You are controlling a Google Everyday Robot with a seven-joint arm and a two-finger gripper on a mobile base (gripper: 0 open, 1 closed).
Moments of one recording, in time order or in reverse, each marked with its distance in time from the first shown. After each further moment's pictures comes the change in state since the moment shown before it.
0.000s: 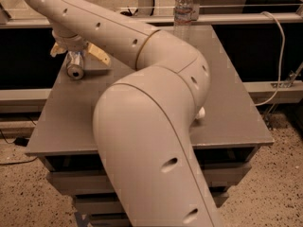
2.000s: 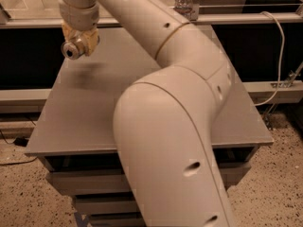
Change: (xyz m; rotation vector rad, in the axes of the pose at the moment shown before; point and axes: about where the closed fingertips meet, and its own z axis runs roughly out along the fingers) arm -0.008 0.013 -0.082 0.157 -0.211 0.205
